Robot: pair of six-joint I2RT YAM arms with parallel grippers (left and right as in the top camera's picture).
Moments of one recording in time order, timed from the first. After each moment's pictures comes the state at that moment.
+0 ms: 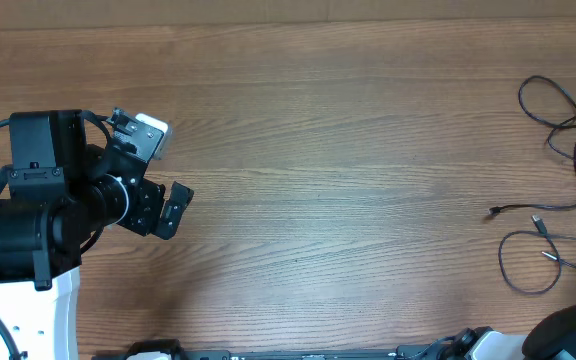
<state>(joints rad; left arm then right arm) 0.05 1.19 1.60 -1.44 0.28 0.40 -0.79 1.53 1.38 -0.62 0.19 0.83</state>
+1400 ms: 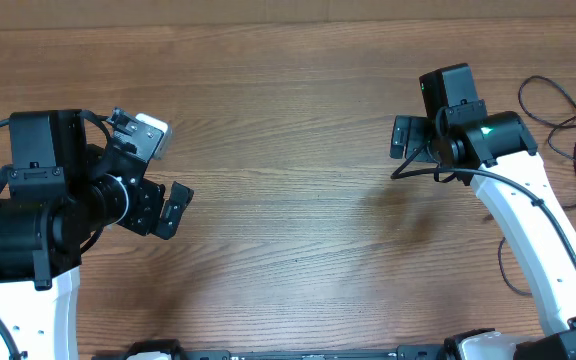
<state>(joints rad) 0.05 1.19 1.60 -1.44 0.28 0.40 0.24 1.50 1.38 -1.01 0.22 0.36</state>
